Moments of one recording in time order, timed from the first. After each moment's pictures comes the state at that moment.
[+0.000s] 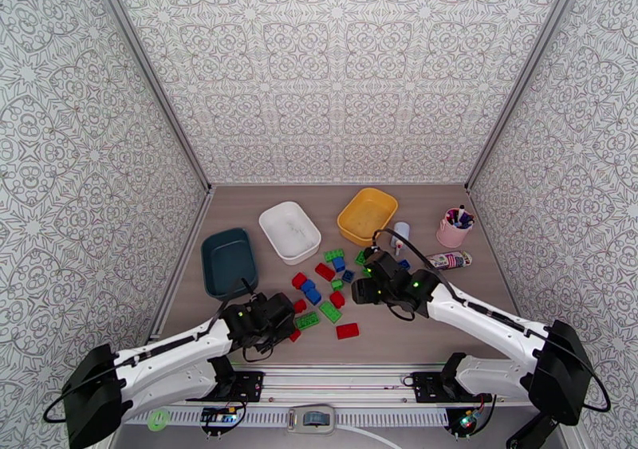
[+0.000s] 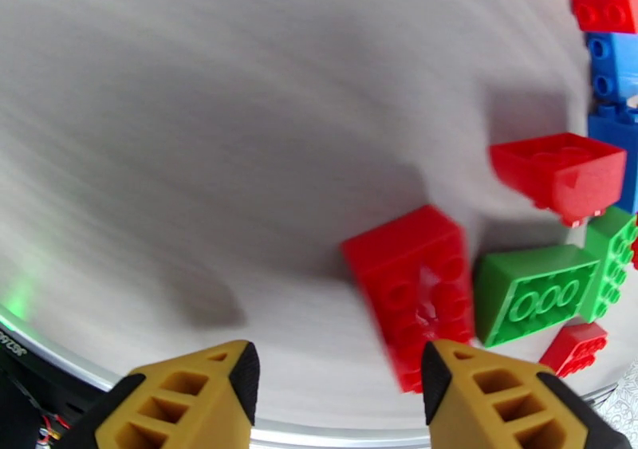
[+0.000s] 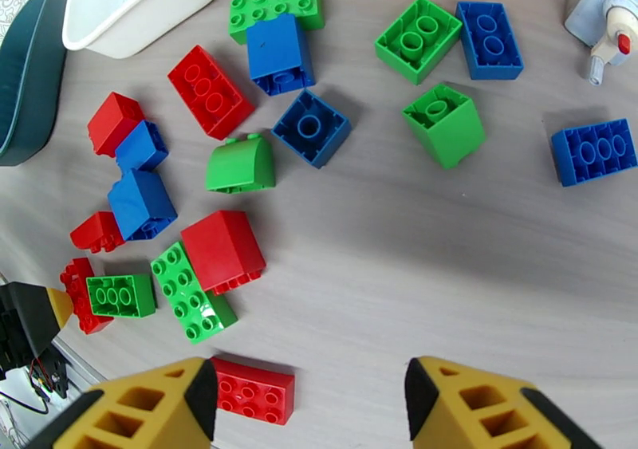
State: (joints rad) left arm -0.91 1.03 0.50 -0.74 -0.09 -1.44; right arm 0.82 1.24 0.87 -0.63 0.08 0.64
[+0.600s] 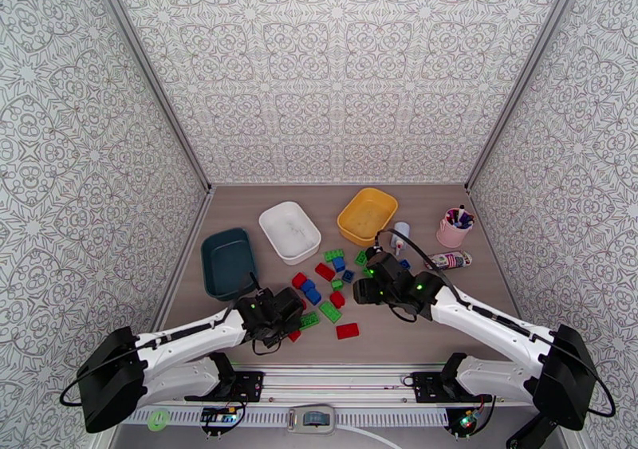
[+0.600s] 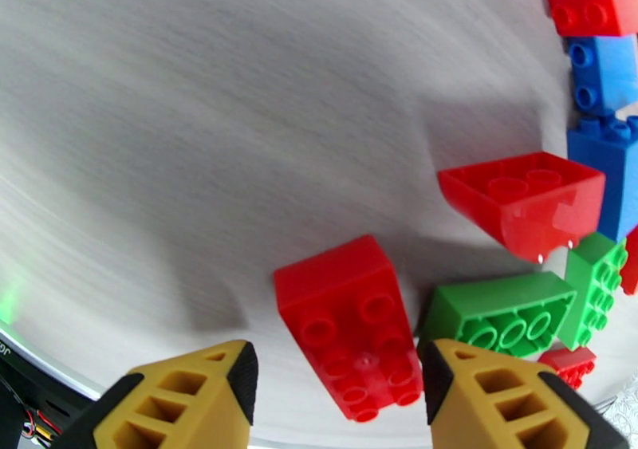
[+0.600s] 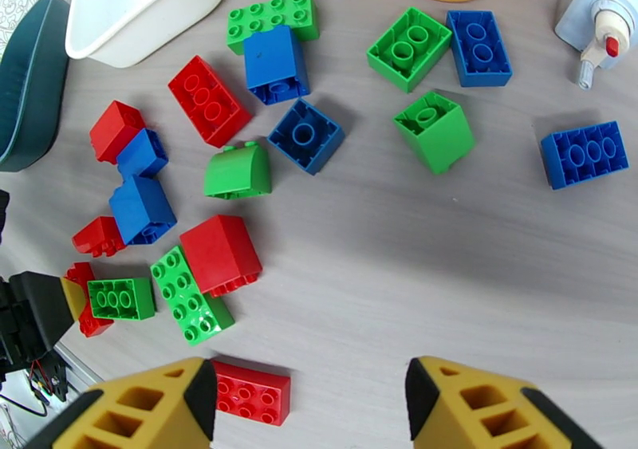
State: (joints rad) left arm -0.90 1.16 0.55 -0.69 -0.10 -1.44; right arm 0.82 1.21 0.85 -0.62 0.09 0.64
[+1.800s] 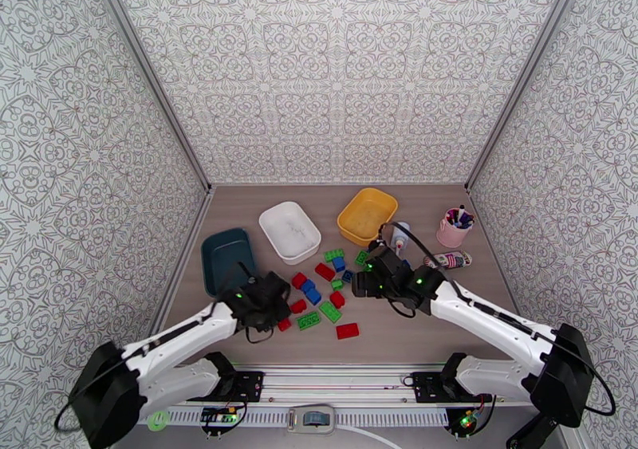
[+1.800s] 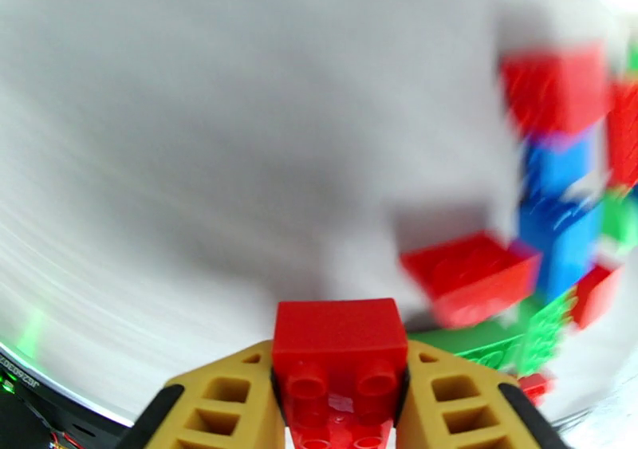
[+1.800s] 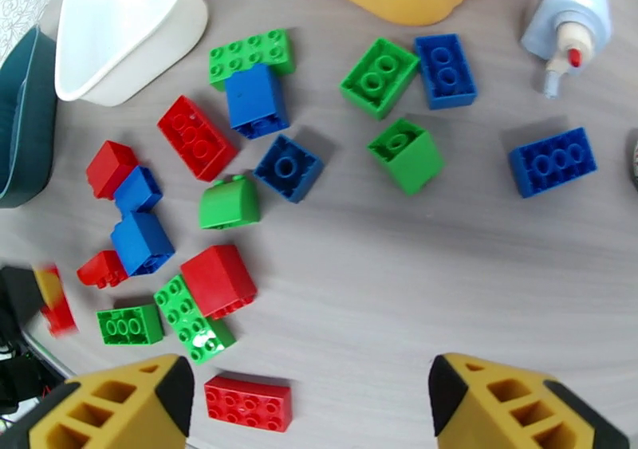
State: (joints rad) left arm -0.56 1.04 0.62 -0.74 -0.05 -1.19; right arm 0.82 1.27 0.95 -0.69 0.12 0.69
